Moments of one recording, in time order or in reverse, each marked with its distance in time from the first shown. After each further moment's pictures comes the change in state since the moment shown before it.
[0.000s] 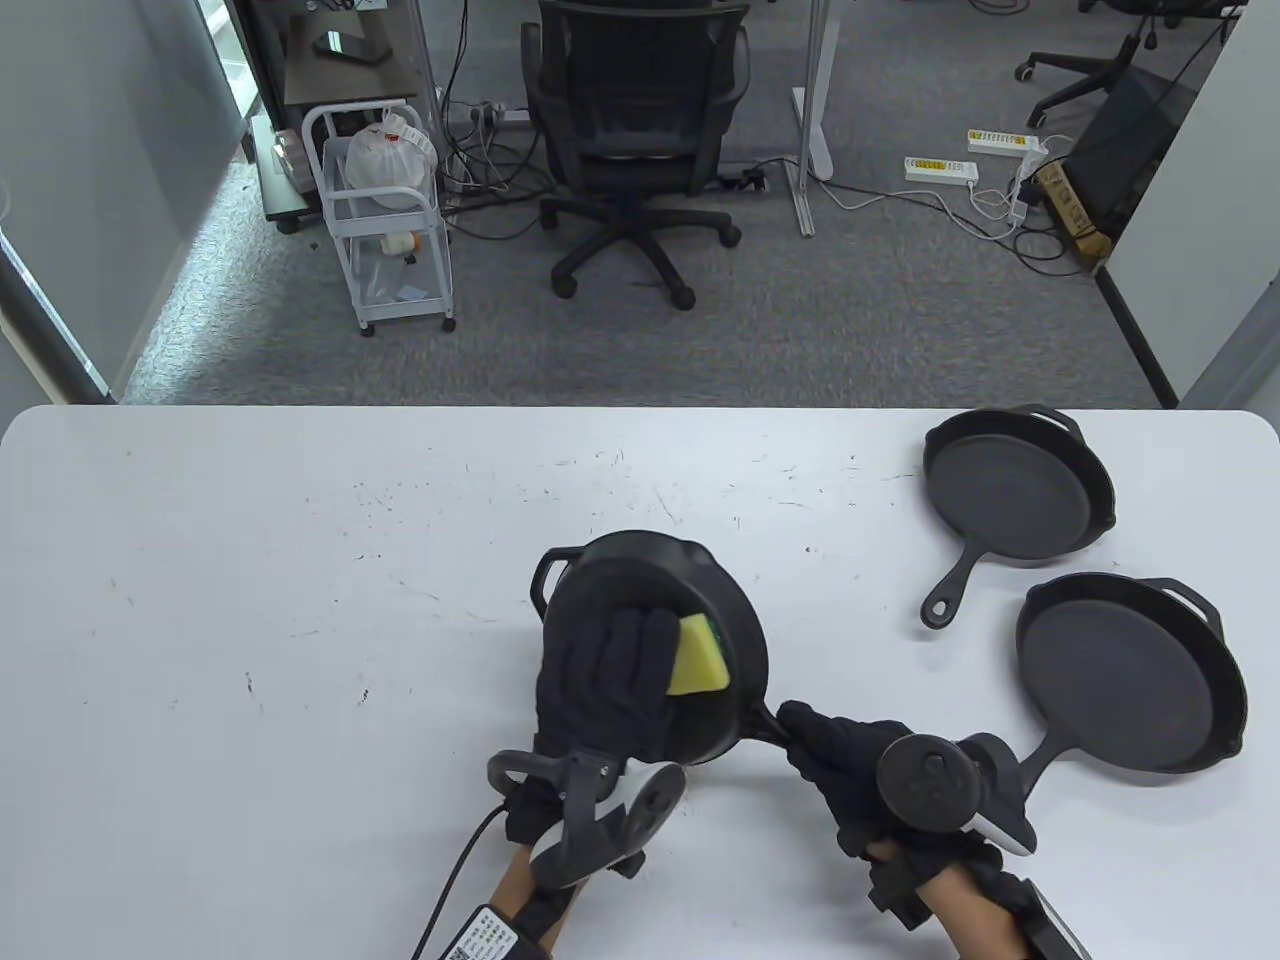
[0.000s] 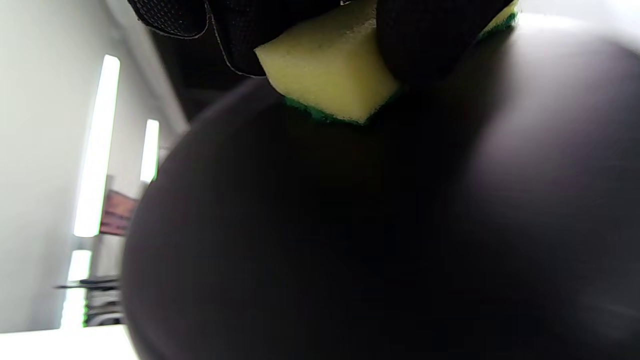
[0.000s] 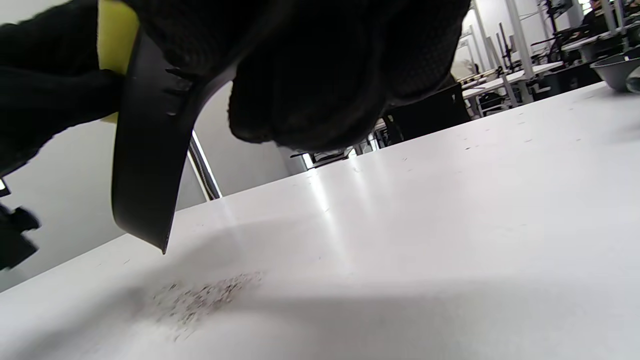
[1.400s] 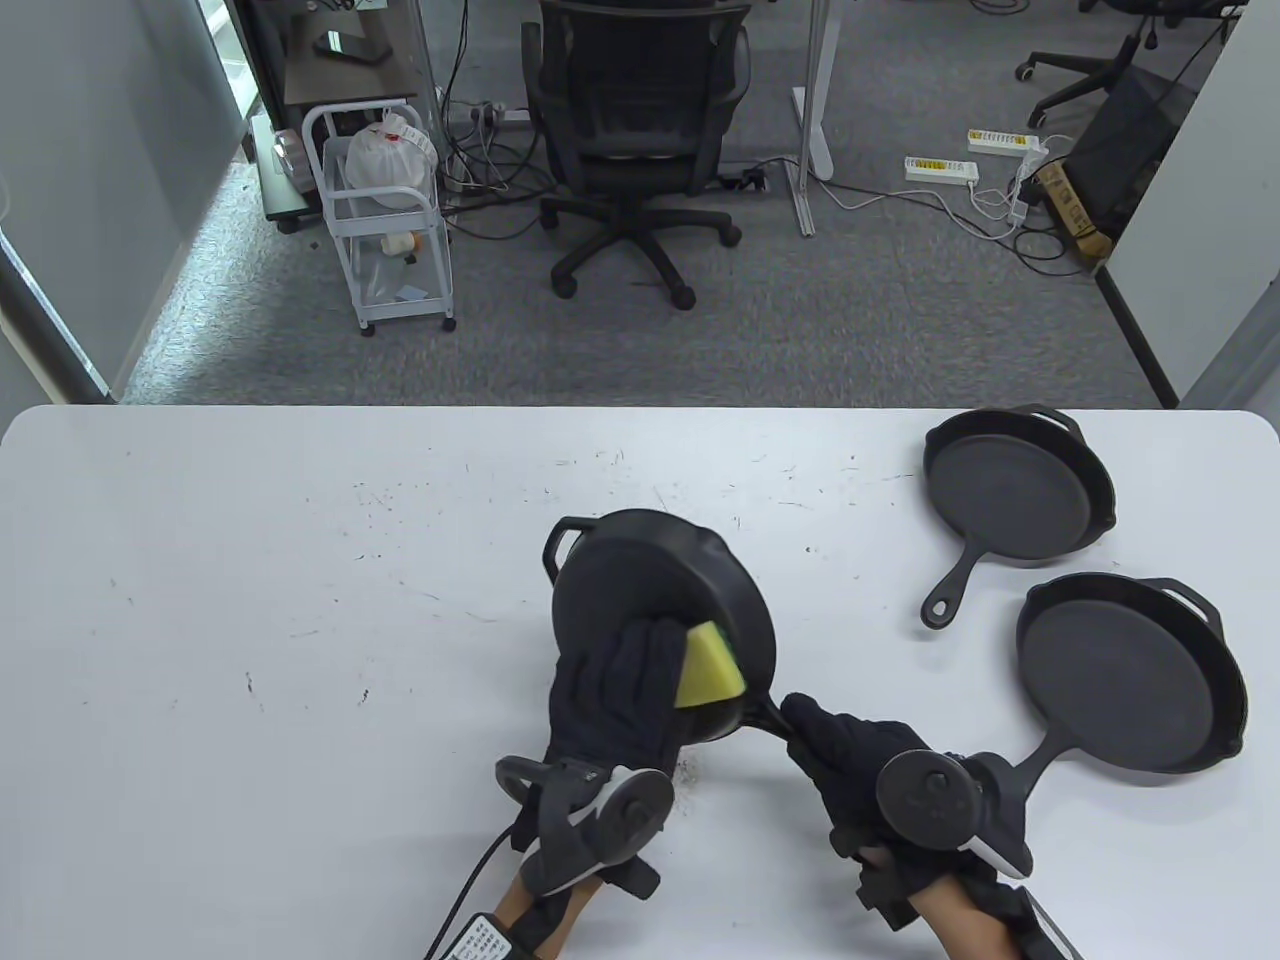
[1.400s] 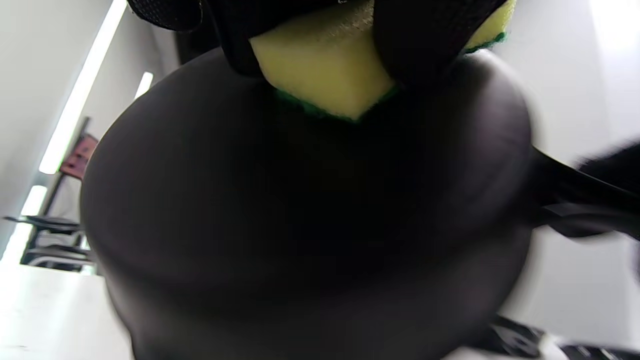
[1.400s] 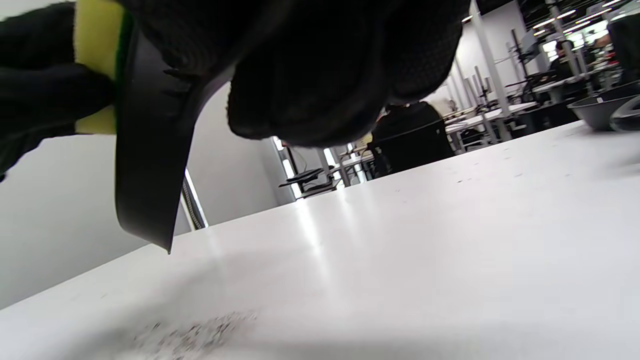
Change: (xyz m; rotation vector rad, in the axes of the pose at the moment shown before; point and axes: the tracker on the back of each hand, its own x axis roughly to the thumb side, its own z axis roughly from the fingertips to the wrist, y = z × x) left_hand 0.000 0.006 0.005 -0.009 -0.001 0.277; right_hand 0.012 0.000 0.005 -0.104 0.021 0.027
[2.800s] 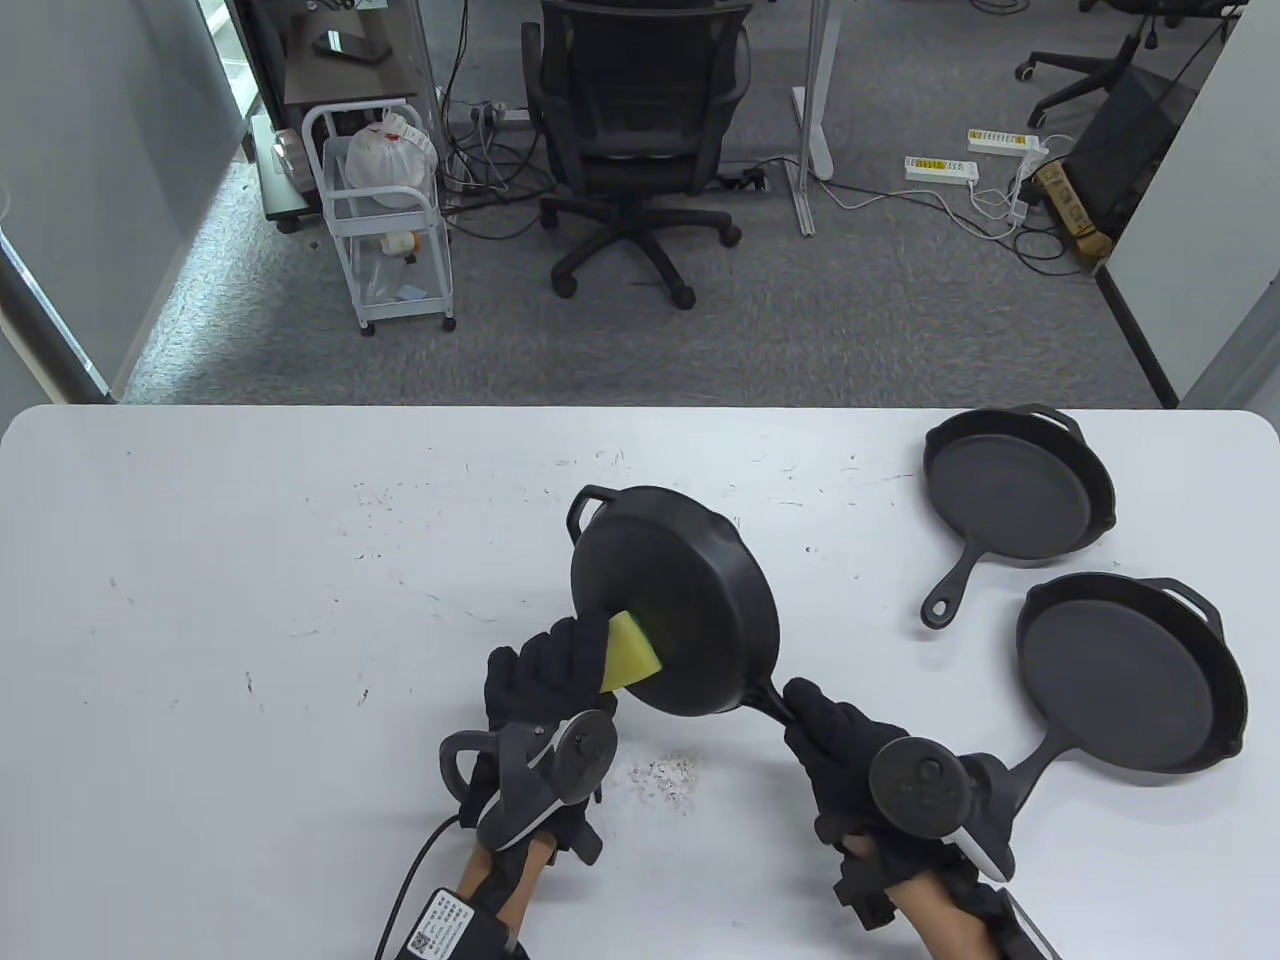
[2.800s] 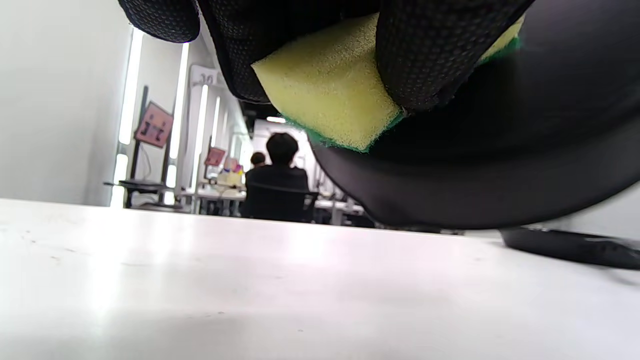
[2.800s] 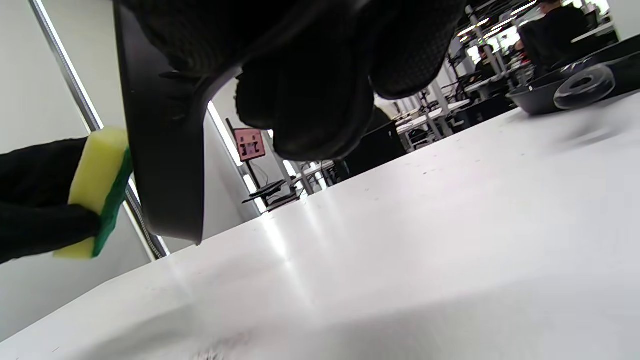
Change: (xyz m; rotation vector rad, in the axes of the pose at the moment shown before) left_hand -0.038 -0.031 -0.004 -0.217 0.062 -0.138; right_hand -0.001 0.003 -0.007 -0.098 0.211 -0.054
